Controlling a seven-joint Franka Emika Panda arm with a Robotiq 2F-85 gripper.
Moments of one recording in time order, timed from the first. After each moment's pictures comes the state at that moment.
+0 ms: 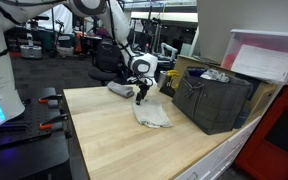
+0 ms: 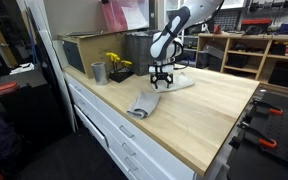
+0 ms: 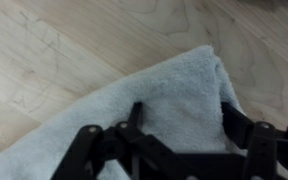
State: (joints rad) arm 0.03 0.91 -0.11 -1.56 0.15 2.43 0.83
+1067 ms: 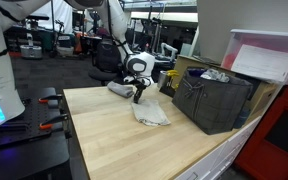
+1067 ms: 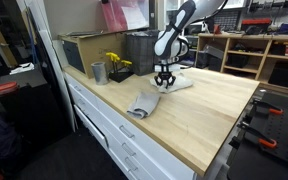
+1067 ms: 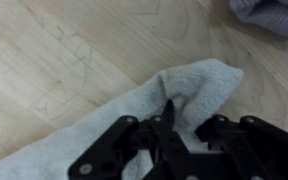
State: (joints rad) arm 0.01 0.81 -0.08 -1.73 0.20 2.51 0.67
